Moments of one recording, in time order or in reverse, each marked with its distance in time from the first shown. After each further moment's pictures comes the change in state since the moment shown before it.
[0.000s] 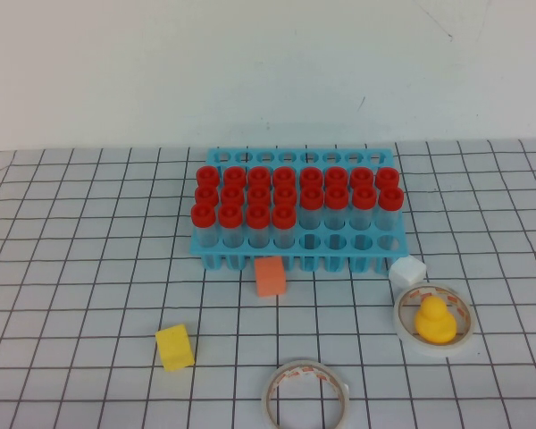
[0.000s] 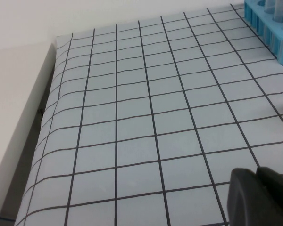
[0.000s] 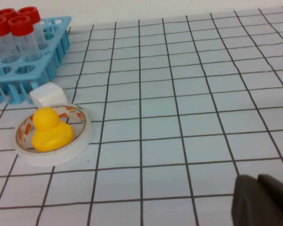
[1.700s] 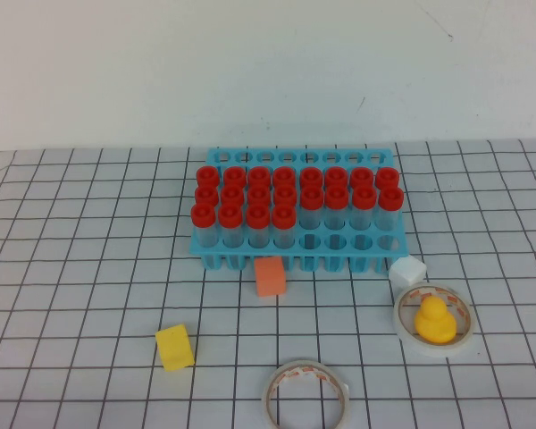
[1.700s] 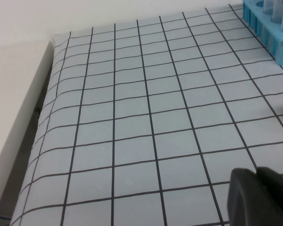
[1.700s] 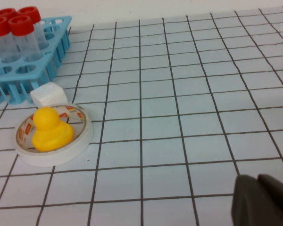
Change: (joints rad) right arm 0.000 0.000 0.000 0.000 0.001 0.000; left arm 0.000 0.000 -0.002 -0.010 0.002 -0.004
